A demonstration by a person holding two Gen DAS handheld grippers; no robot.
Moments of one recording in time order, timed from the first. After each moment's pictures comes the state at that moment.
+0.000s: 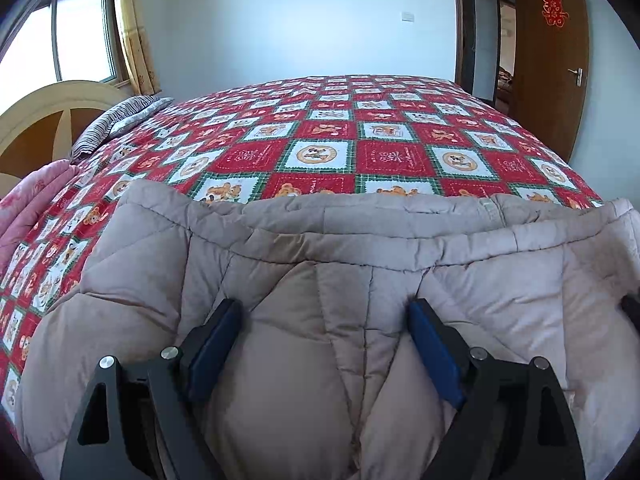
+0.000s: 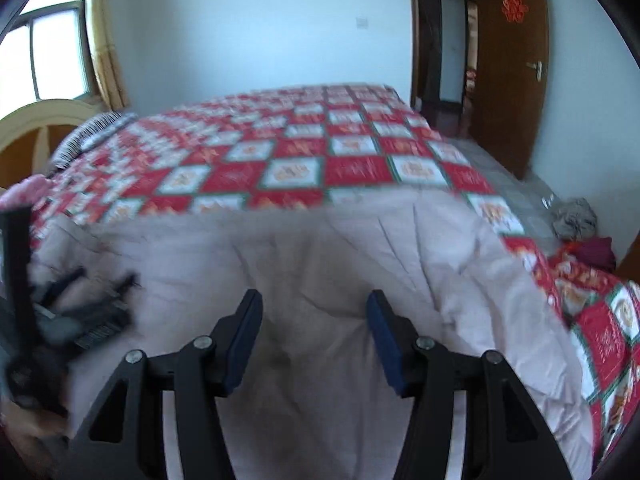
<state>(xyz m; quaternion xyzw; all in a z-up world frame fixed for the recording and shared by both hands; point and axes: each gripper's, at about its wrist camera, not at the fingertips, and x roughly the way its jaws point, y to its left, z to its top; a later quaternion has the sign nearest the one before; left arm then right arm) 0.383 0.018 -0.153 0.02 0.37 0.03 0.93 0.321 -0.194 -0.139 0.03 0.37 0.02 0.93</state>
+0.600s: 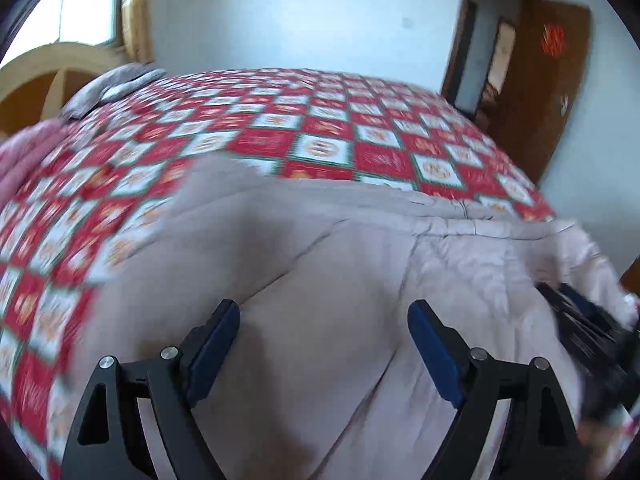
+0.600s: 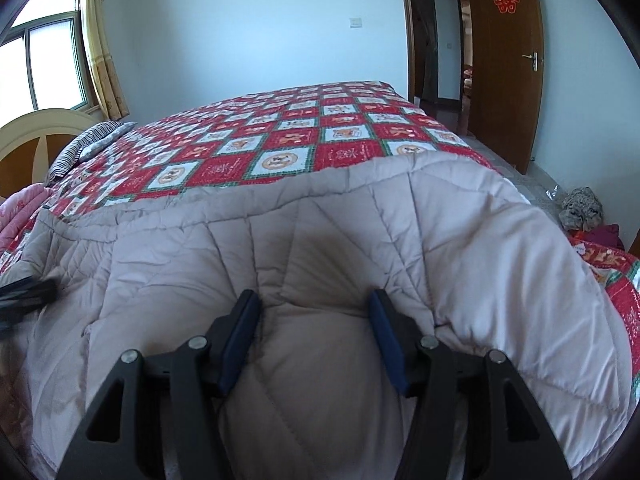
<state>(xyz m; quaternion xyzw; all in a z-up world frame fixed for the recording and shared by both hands) 0.304 0.081 -0.113 -0.07 0.38 -0.01 0.92 0.323 -0.202 -0.154 0.05 0.35 0.02 0.93</state>
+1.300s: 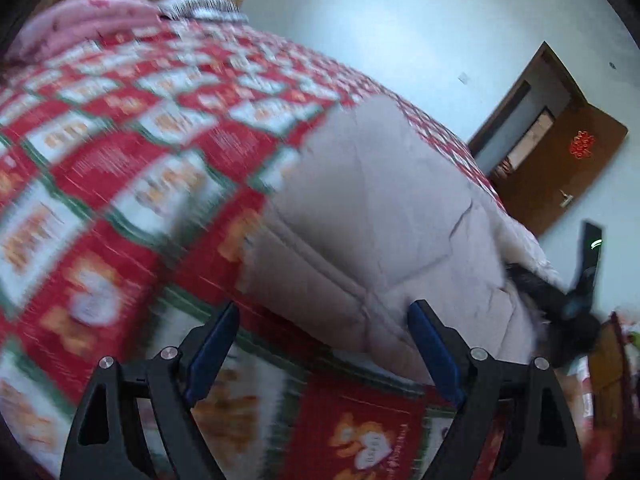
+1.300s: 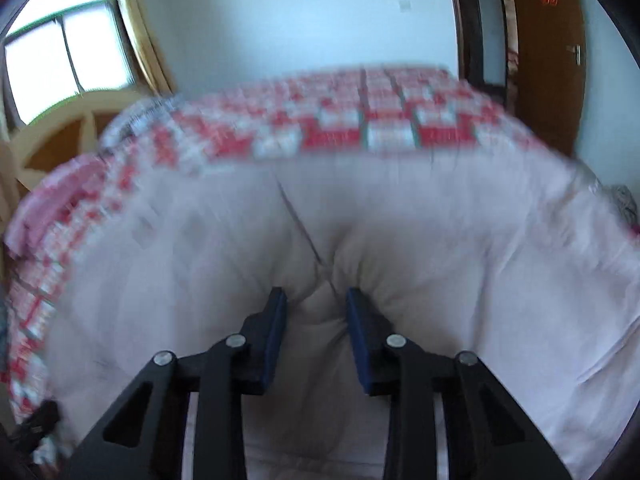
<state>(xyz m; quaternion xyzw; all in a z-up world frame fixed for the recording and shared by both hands) 0.154 0.167 -0.166 -0.26 0.37 0.00 0.89 0.276 -0.099 -0.158 0.04 0.38 0.10 0.92</state>
